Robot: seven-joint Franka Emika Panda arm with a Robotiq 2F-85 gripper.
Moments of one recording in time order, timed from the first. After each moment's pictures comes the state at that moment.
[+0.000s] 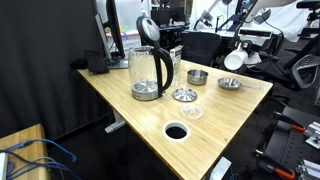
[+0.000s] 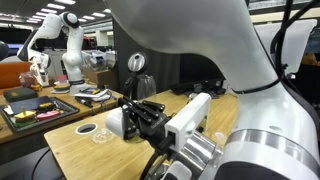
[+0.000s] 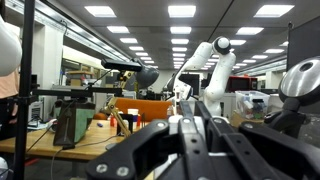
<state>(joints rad) -0.40 0.71 -0.36 -1.92 1.02 0.74 0.28</state>
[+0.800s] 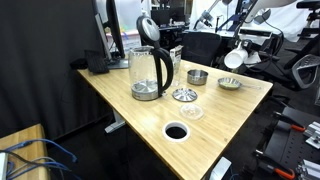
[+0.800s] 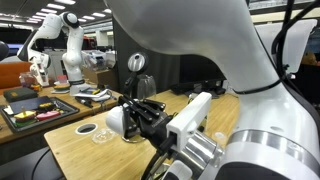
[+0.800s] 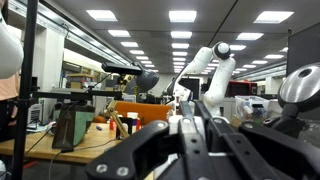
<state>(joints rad) -0.40 0.72 -0.36 -1.91 1.03 0.72 0.27</state>
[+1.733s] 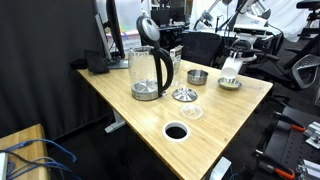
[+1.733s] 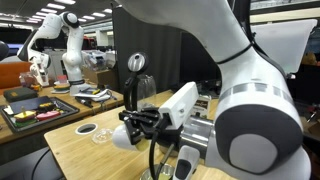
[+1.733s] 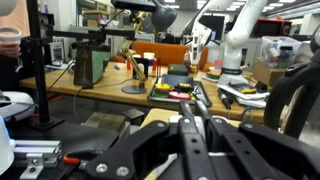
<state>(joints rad) -0.29 0.63 -0.40 -1.91 0.90 0.98 0.24</state>
